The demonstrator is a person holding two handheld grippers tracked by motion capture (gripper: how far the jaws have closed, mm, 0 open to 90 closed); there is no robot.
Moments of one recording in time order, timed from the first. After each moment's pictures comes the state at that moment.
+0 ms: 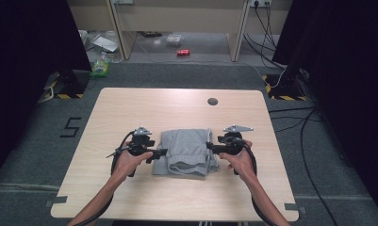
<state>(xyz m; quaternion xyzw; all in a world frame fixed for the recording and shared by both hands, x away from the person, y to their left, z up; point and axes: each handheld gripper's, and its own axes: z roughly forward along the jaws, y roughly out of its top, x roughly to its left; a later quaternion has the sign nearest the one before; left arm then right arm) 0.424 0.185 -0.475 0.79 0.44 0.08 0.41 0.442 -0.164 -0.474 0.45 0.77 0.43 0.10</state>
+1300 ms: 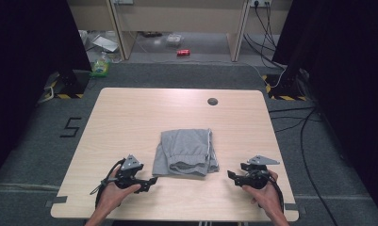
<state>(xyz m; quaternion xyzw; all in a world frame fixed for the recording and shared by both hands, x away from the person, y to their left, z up) 0.333 0.210 -0.506 0.81 0.41 0.11 0.40 0.348 -0.232 -0.501 0.47 0.78 0.40 0.12</state>
